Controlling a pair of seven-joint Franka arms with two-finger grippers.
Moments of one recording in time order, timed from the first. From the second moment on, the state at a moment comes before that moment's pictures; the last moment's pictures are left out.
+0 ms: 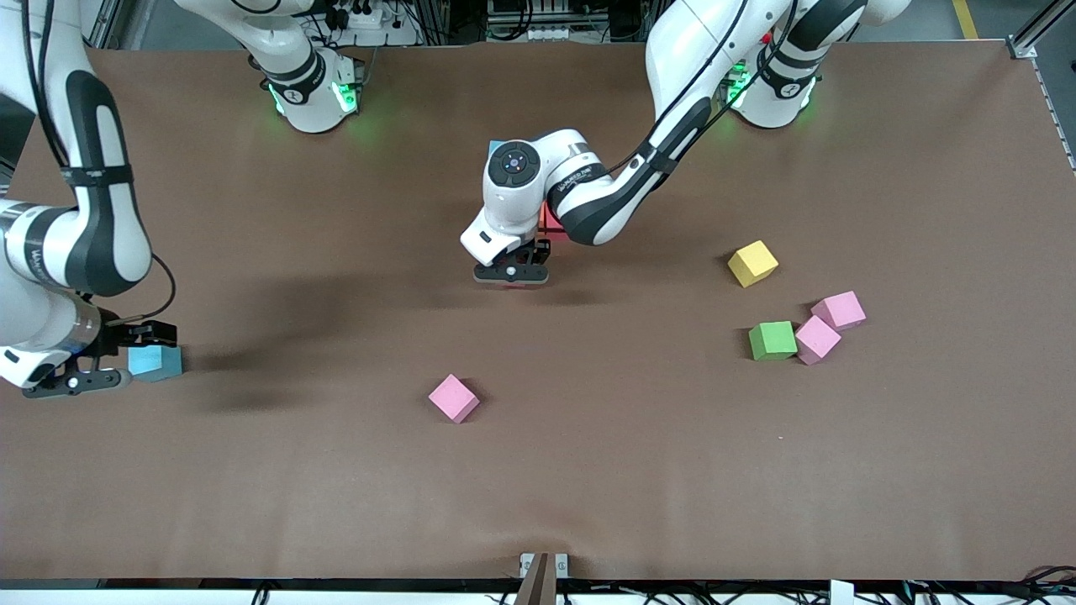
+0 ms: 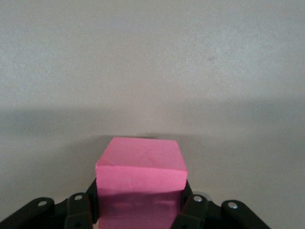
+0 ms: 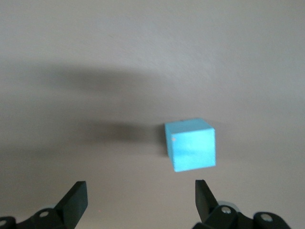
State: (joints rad) left arm -0.65 0.77 -0.36 -1.50 0.23 2.29 -1.02; right arm -0.05 0.45 -0.19 -1.72 -0.06 2.08 -0.33
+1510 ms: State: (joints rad) left arm -0.70 0.83 -0.36 -1.50 0.20 2.30 -1.01; right arm -0.16 0.63 -0.19 -1.69 0.00 2.18 -0.65
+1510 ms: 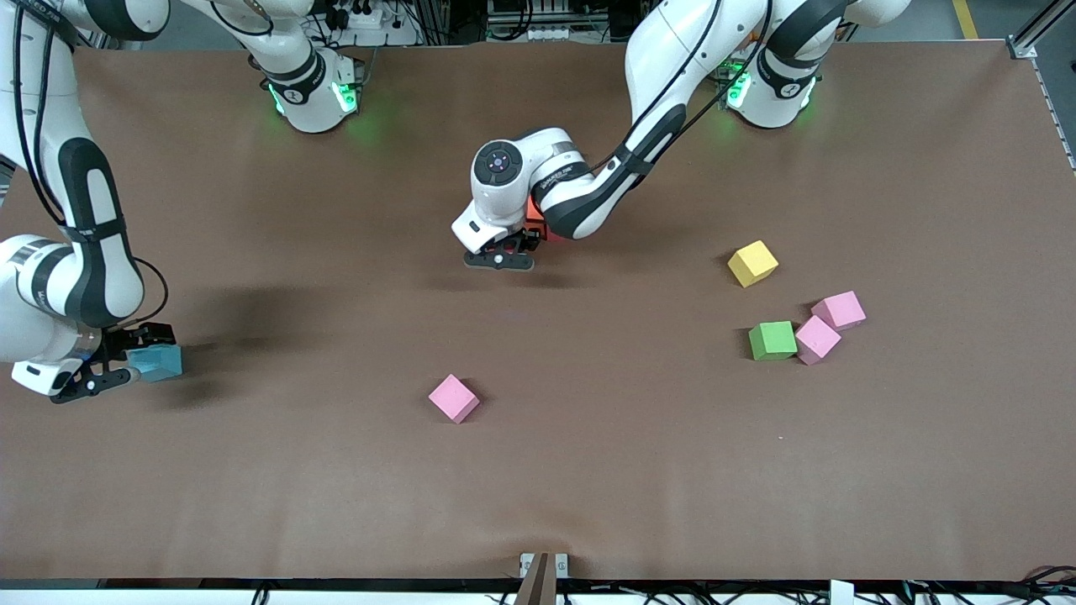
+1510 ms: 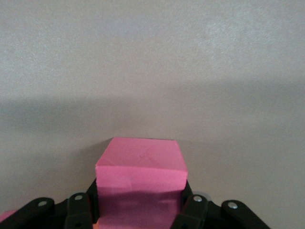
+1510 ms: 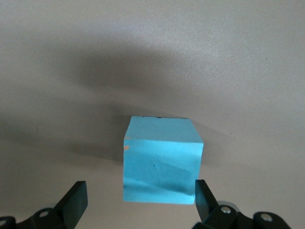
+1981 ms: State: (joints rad) left arm -0.70 0.83 -0.36 -1.50 0.19 2.30 -1.02; right arm -0.16 0.63 -0.19 -1.68 0.00 2.19 -0.68
